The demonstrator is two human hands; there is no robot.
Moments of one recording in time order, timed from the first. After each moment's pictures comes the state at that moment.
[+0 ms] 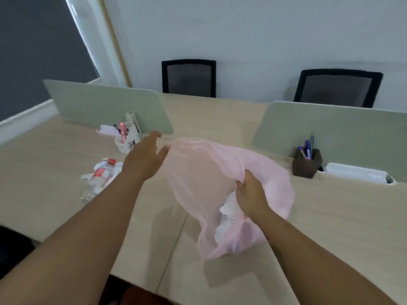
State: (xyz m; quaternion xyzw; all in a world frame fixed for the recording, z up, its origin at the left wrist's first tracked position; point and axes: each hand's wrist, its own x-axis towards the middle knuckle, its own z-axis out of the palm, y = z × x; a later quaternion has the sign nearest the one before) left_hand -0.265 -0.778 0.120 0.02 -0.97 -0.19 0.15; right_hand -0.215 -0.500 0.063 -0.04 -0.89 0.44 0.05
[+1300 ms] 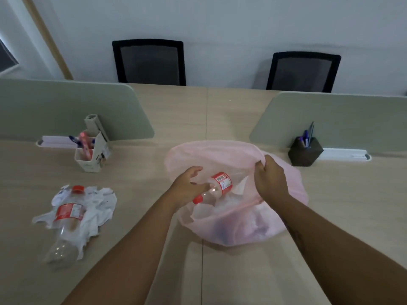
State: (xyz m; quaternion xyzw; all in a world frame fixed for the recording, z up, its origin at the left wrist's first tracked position) left_hand -0.357 -0.777 0.017 -0.04 -0.80 -0.56 -0.21; right_hand -0.309 -0.560 0.062 -0.24 -0.89 0.37 0.14
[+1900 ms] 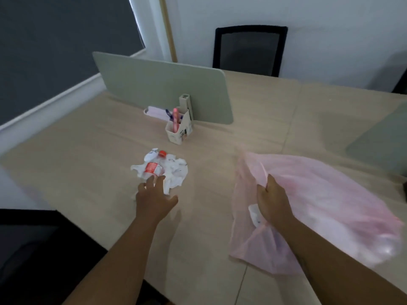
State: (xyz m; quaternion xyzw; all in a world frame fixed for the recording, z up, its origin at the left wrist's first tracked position) left_hand -0.263 -0.968 -0.028 0.24 -0.96 -0.12 0.02; right_hand -0.320 -0.668 -0.001 -0.03 -0.90 0.43 -0.03
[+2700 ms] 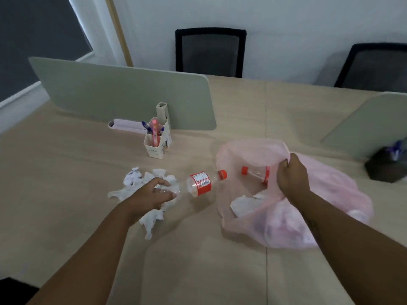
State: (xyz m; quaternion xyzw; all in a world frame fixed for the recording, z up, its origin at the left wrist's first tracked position) left_hand -0.338 -1.047 0.009 0.11 -0.79 -0.55 -0.23; right_hand -0.371 -0.682 0.035 -0.19 -0.90 0.38 0.10
